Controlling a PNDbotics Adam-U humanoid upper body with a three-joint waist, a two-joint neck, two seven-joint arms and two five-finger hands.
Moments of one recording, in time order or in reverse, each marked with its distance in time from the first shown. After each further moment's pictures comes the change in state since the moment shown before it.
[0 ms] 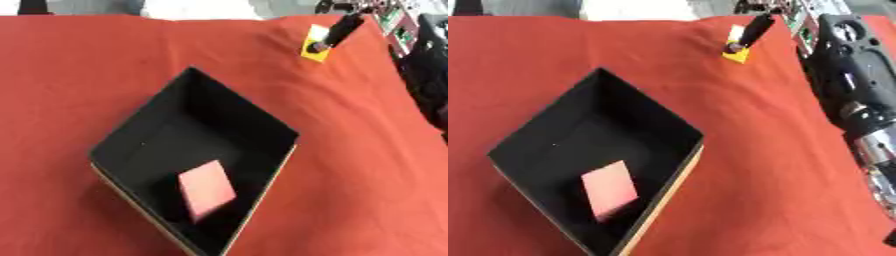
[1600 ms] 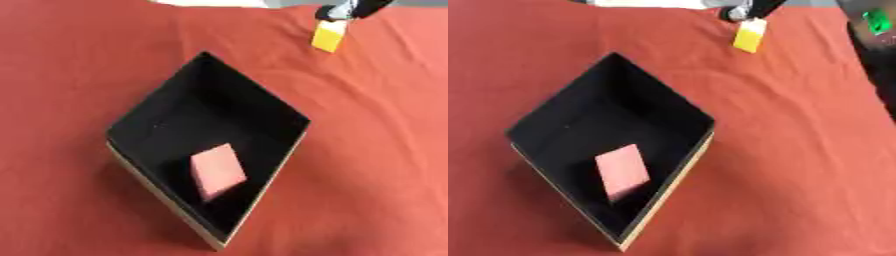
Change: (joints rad) left arm 0.003 0.000 0.000 0.000 0.000 -0.005 0.005; right arm 0.193 -0.143 0.071 -0.644 -0.162 0.040 -0.004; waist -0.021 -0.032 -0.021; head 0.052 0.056
